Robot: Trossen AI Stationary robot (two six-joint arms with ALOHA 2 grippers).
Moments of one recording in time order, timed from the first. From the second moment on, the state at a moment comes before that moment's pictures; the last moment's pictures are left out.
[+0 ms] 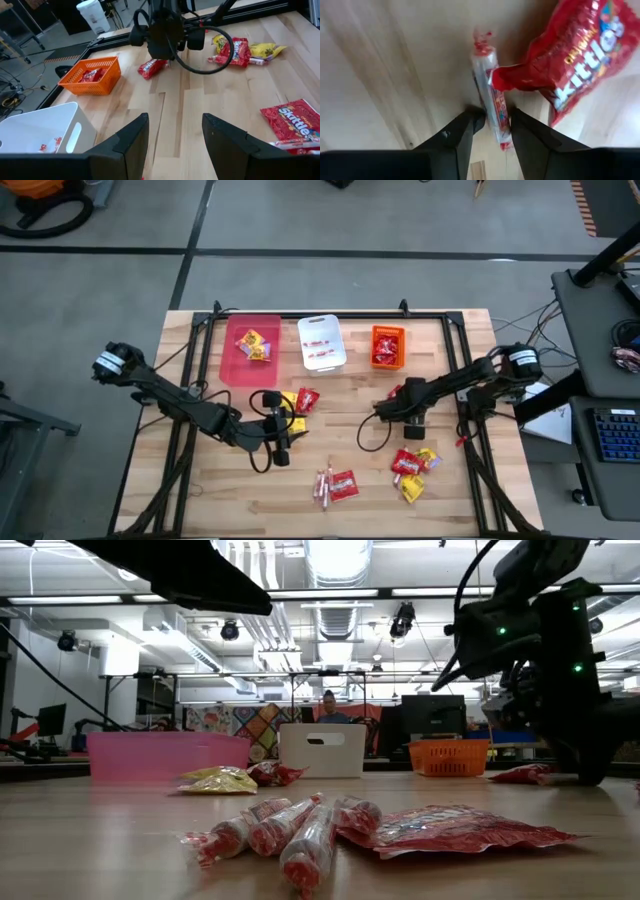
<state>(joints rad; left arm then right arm) -0.46 1.40 0.74 0.20 -0.66 -0.04 0.10 1.67 0.77 -0.93 0.12 0.23</state>
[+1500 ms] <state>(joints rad) -0.48 1.39 0.88 -0.27 -0.66 -0.39 -0.11 1.52 1.06 -0.07 0.14 -0.15</state>
